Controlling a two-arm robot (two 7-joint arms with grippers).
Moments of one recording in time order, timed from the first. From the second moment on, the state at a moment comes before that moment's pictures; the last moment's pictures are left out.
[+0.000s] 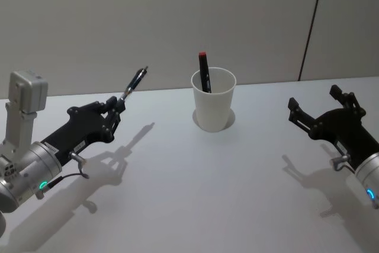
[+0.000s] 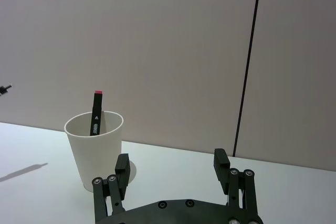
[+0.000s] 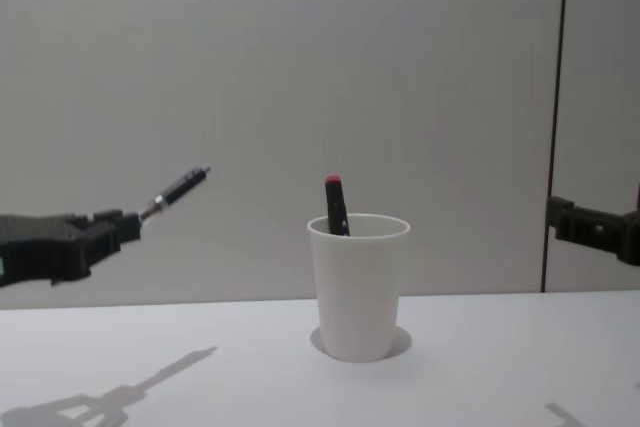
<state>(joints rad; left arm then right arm) -0.14 0.64 0.29 -1.58 -0.61 -0.05 -0.35 -0.01 0.34 -0.23 -1.77 0.29 0.03 0.07</state>
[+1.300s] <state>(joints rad) -0.16 0.54 0.32 -1.63 -0.63 -0.18 -0.46 -0.01 0.34 -0.23 -1.77 0.29 0.03 0.07</state>
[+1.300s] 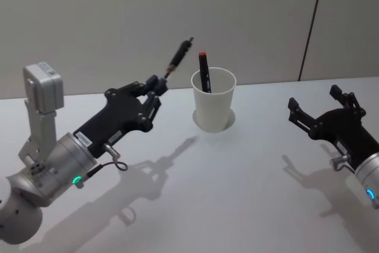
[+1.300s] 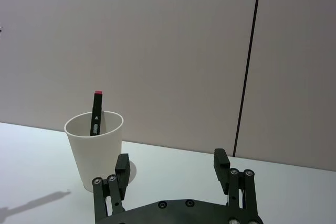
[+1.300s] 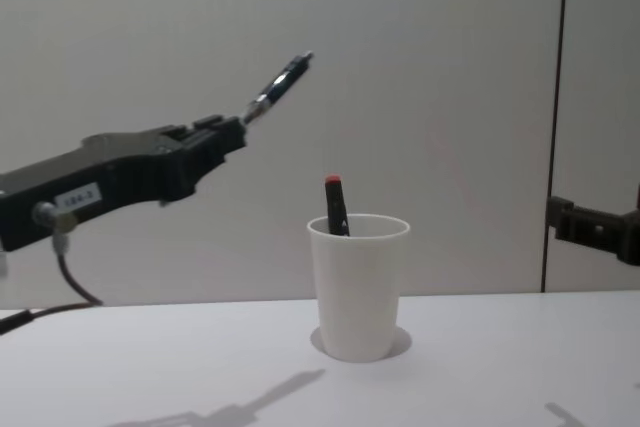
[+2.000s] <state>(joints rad) -0.20 0.50 0.35 -1.63 -0.58 -0.15 -0.55 -0.01 0.34 -0.23 -1.77 0.29 0.03 0.07</state>
